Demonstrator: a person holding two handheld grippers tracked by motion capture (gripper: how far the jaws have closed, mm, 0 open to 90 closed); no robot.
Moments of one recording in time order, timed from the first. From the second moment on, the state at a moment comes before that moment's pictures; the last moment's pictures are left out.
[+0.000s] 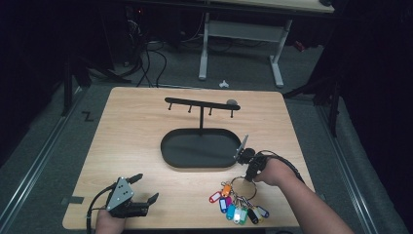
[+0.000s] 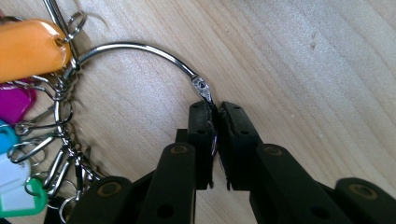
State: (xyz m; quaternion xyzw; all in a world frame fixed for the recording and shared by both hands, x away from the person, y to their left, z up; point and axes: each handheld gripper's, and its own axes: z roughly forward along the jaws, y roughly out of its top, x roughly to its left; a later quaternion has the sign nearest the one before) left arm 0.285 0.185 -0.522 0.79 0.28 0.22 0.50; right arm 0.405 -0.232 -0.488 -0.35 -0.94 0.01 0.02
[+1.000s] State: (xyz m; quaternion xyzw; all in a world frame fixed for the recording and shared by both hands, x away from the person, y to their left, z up) left arm 0.286 0.181 -0.522 0.79 0.28 0.22 0.50; right arm 0.389 -0.223 -0.459 -0.34 -0.94 -0.01 -0.02
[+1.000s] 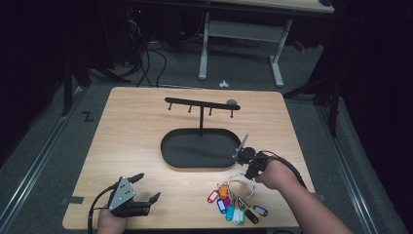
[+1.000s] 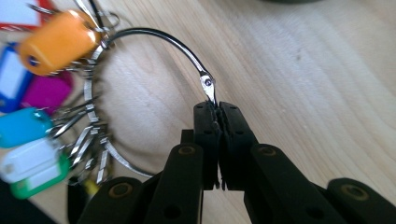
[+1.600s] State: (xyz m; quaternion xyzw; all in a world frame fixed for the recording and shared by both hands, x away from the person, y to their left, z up) left arm 0.286 0.179 -0.522 0.79 0.27 0.22 0.50; right arm 0.382 -0.229 -0.381 -0.35 -0.94 -0.04 -0.03
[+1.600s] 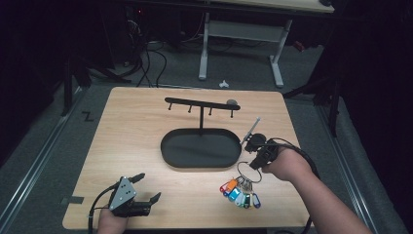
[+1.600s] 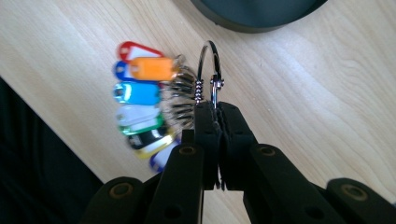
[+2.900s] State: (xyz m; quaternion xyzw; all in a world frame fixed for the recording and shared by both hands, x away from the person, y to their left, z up) left arm 0.284 0.184 -0.520 0.79 0.27 0.21 0.51; right arm 0.404 -0.206 -0.284 -0.35 -0.93 -0.08 -0.07
